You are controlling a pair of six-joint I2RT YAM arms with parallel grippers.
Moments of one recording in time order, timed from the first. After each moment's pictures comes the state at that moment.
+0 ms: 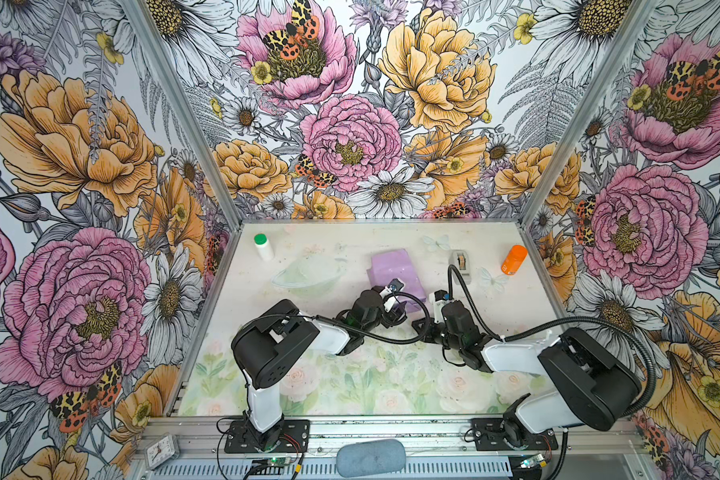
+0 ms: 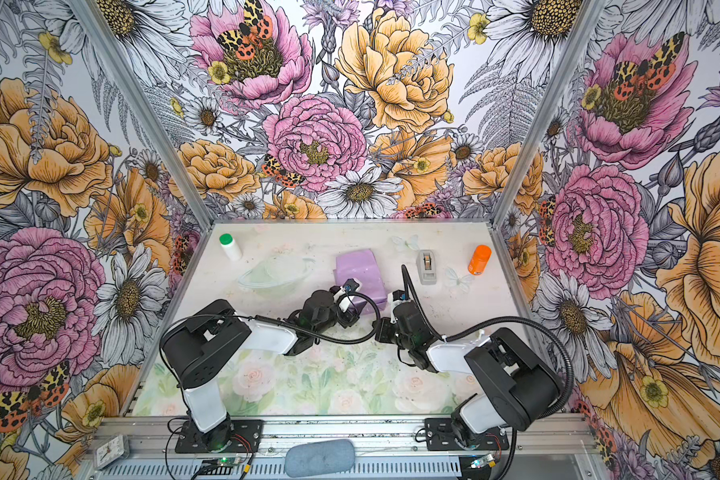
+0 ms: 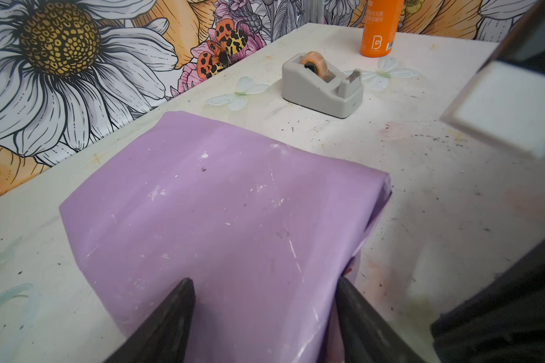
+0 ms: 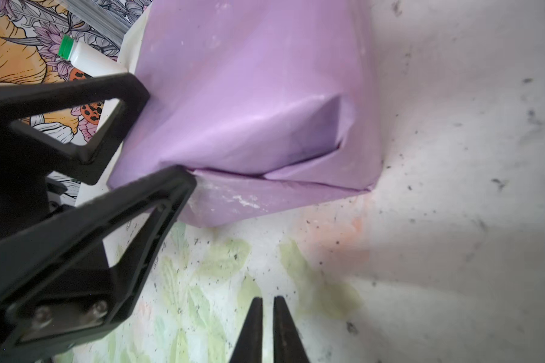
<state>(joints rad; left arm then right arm) -0.80 1.84 0.75 0.71 -0.11 0.13 0.56 1.50 0.41 0.46 -0.18 0.71</state>
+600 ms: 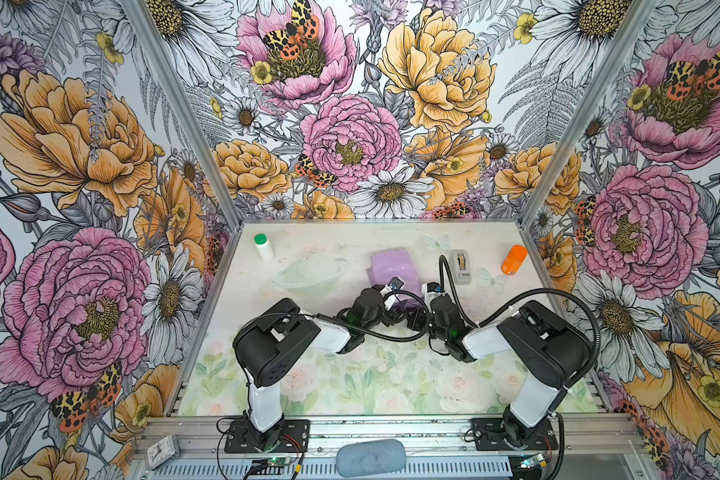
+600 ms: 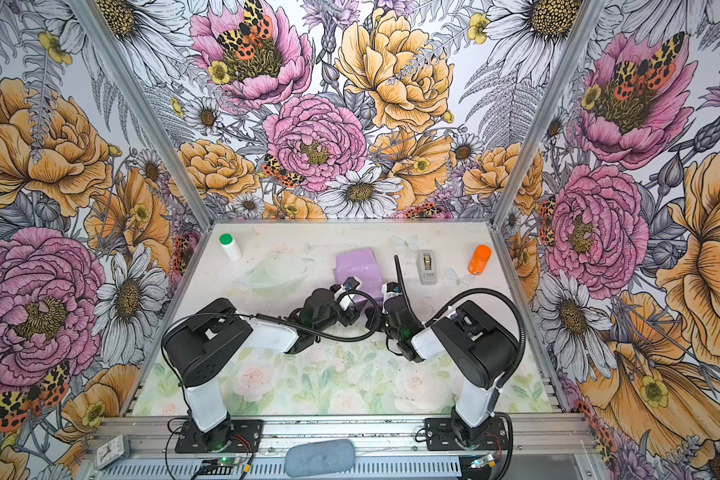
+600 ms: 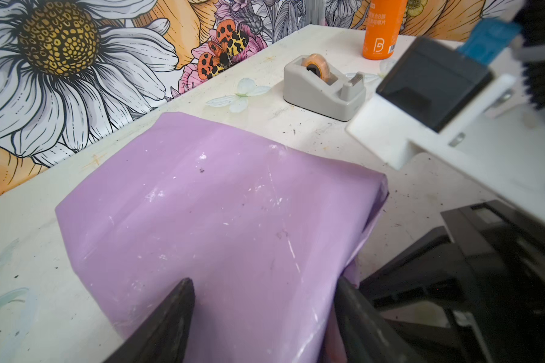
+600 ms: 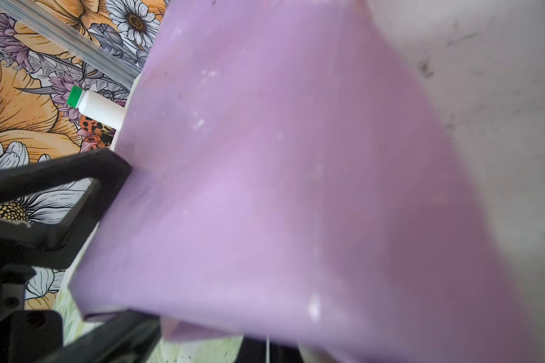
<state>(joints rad) -0.79 1.85 0.77 0.71 -0.10 0.12 0.57 1.76 0.50 0.71 -0.13 0.76</state>
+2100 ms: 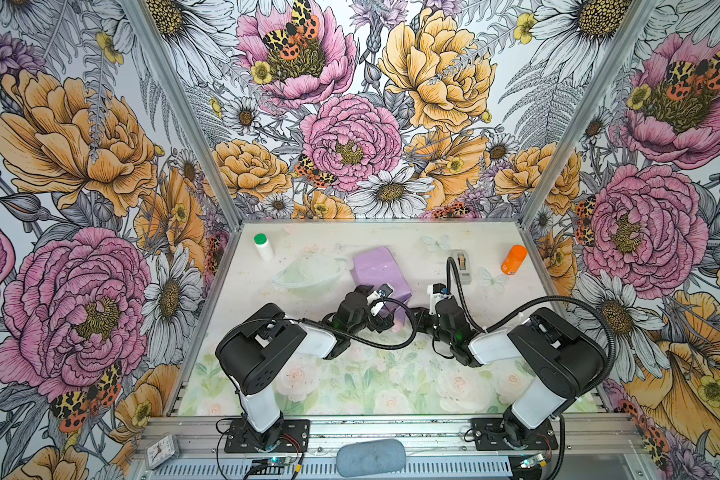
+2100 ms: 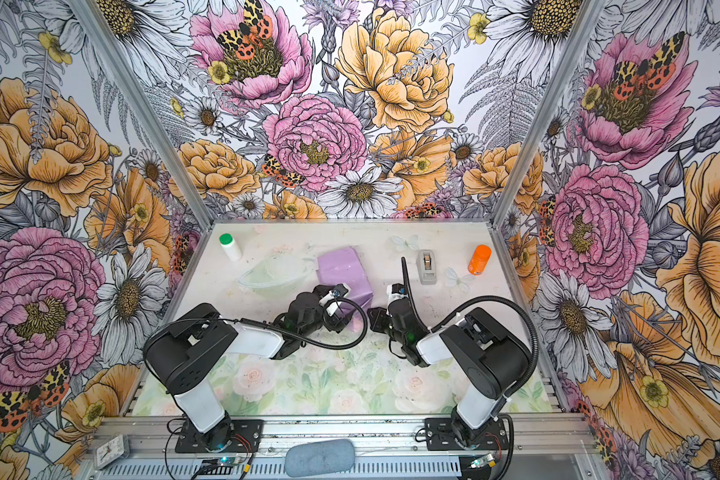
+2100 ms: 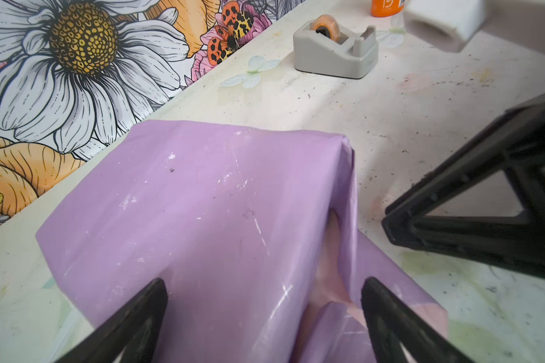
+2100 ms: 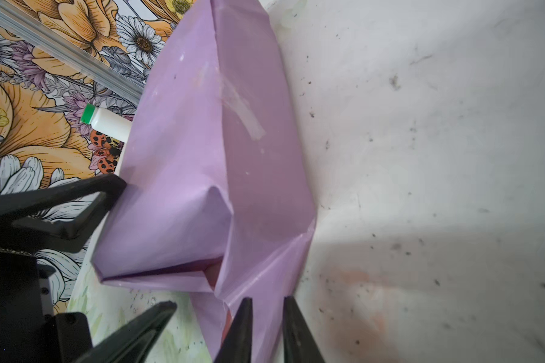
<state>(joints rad) -0.73 1.75 0.63 0.73 -0.07 0.27 0.57 1.66 0.43 0.69 -0.10 0.79</state>
